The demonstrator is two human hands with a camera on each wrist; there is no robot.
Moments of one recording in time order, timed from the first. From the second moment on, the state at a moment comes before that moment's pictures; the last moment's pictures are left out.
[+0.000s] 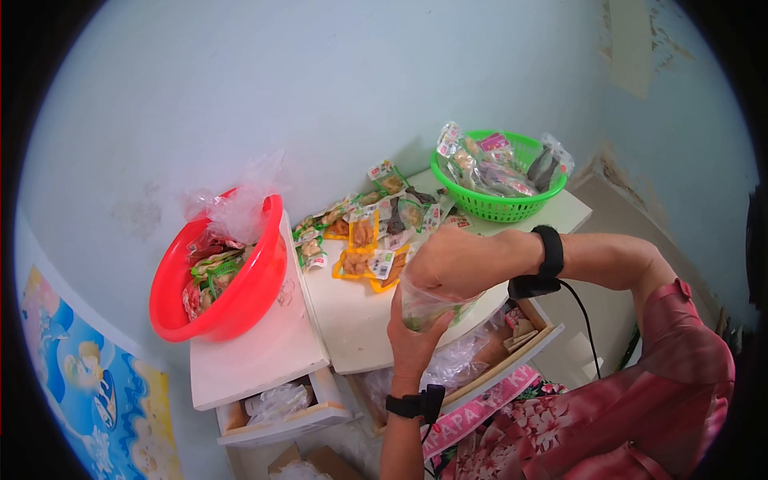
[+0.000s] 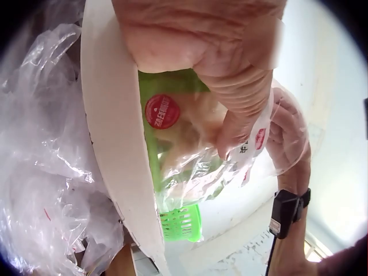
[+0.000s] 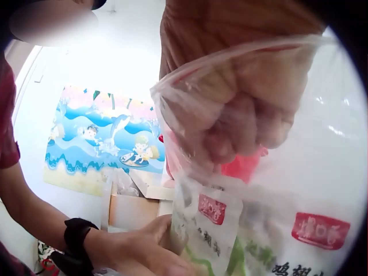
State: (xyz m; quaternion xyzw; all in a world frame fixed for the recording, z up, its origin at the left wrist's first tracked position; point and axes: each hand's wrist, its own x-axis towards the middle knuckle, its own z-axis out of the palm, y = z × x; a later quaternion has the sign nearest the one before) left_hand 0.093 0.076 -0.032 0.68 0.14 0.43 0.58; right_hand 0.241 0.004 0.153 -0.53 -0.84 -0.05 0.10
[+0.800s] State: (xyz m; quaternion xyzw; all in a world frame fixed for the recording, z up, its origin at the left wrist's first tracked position) left_hand 0.094 0.069 -0.016 0.63 0.17 0.39 0.65; right_hand 0.312 -0.055 0.146 -0.57 -0.76 0.07 0.30
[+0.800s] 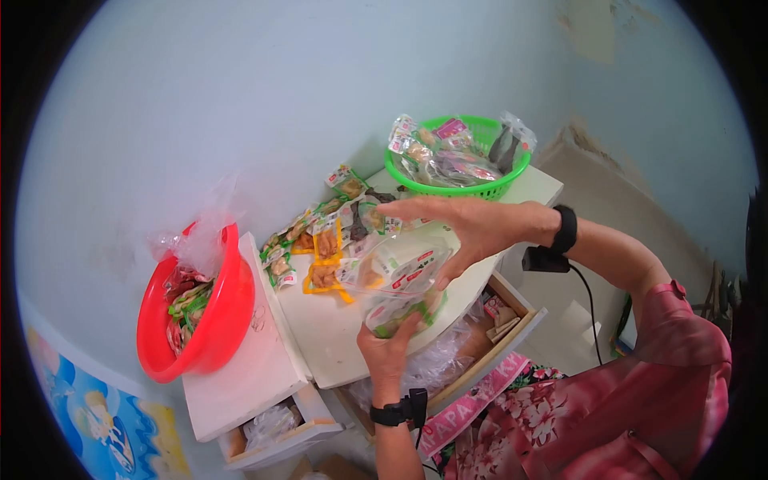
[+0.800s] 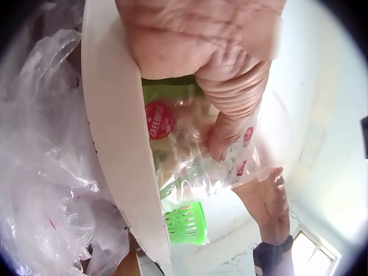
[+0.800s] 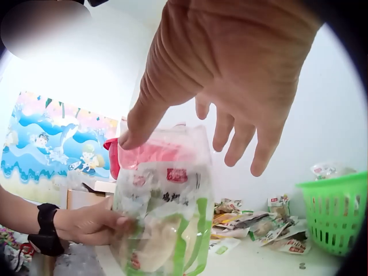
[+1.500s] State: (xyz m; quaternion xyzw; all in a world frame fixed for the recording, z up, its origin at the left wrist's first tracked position) left_hand 0.096 0.068 -0.024 0.68 0.19 0.40 0.59; right_hand 0.309 -0.049 0.138 -0.57 -0.75 0.08 0.32
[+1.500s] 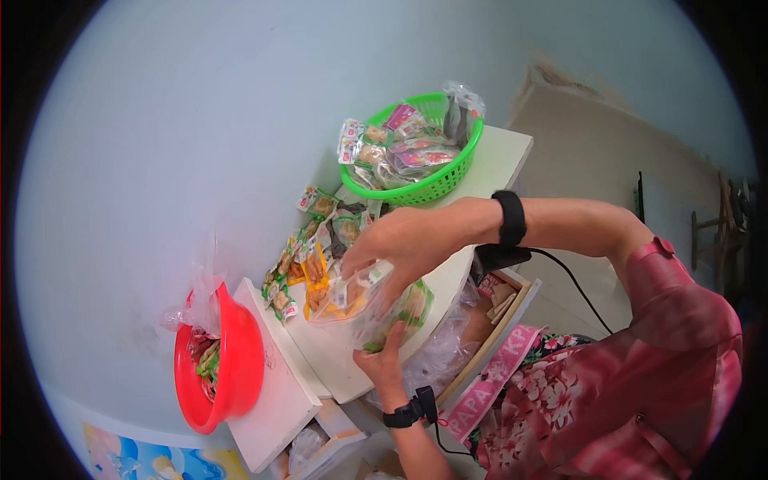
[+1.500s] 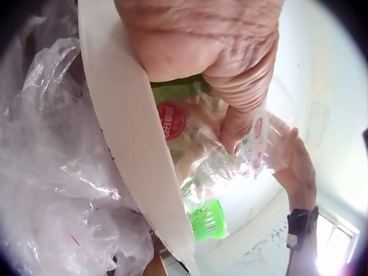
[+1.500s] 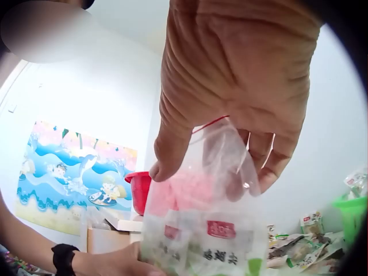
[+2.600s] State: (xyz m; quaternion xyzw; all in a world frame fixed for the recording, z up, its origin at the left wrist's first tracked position) left_hand 0.096 0.070 0.023 0.67 0.19 0.42 0.58; right_hand 0.314 -0.038 0.142 -0.46 -0.74 0.21 0.45
